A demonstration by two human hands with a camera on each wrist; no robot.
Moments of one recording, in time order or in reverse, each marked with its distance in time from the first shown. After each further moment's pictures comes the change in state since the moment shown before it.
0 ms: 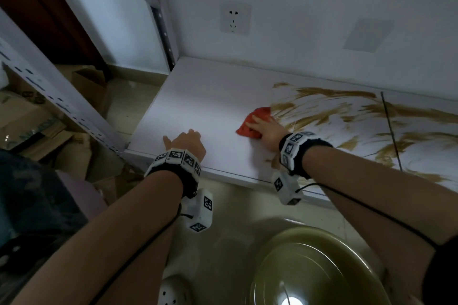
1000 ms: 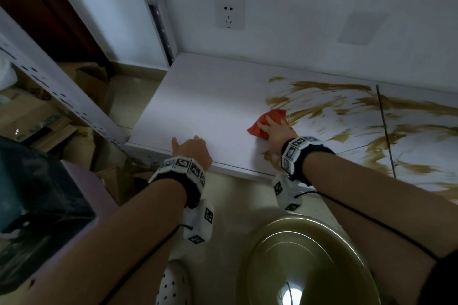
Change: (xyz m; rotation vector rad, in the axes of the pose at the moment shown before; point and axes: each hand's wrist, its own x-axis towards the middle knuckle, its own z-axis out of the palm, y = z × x) left_hand -0.054 0.027 0.004 0.159 -0.054 0.088; right_hand -0.045 0.013 0.002 -0.003 -0.103 0.167
